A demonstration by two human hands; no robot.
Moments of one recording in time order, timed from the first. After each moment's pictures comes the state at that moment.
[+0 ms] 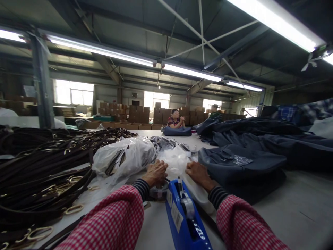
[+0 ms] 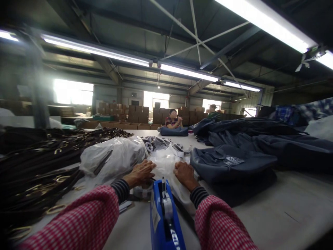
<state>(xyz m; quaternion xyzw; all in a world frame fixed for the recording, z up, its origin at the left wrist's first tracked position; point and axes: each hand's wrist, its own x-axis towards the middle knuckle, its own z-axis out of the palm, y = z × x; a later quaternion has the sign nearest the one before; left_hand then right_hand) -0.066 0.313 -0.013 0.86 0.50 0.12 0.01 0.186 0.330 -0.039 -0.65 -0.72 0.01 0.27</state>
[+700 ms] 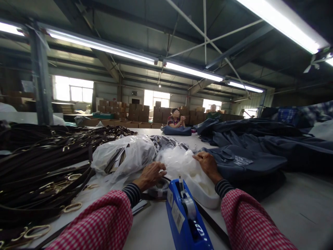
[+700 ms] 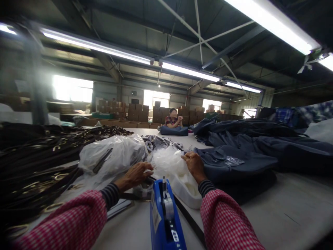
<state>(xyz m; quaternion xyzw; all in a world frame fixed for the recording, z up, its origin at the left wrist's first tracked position) -0.085 0.306 -0.024 0.84 0.49 0.23 0.07 0.220 0.345 -0.015 -0.62 -0.66 -0.04 0.41</state>
